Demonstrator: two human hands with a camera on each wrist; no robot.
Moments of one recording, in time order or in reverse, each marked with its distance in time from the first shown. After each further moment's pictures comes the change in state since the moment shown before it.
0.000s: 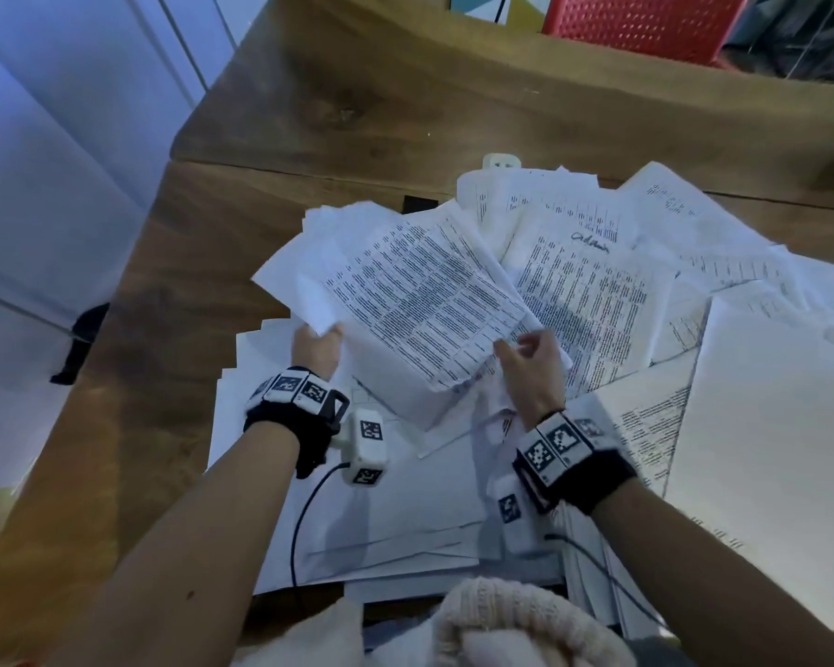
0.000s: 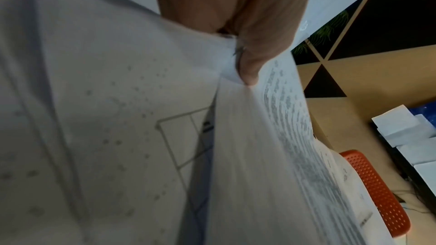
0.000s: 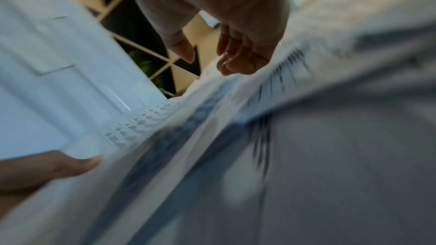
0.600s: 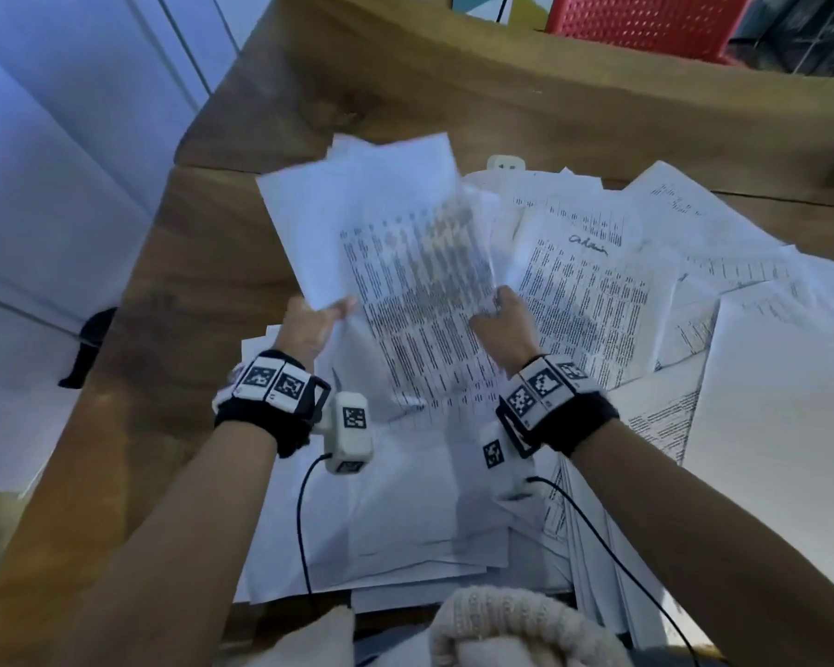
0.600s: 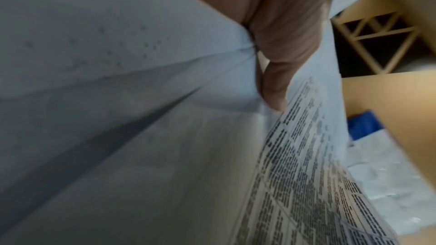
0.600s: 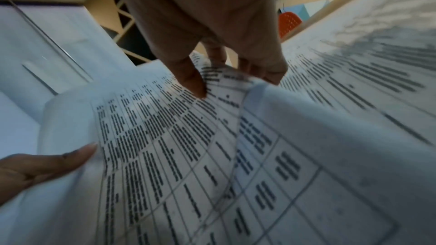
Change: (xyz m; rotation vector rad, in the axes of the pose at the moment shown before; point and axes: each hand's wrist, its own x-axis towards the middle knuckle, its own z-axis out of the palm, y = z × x) left_hand -0.002 0.036 -0.022 -0.172 -0.140 0.213; right_hand 0.037 -0.041 0.021 -0.162 -0.214 -0.086
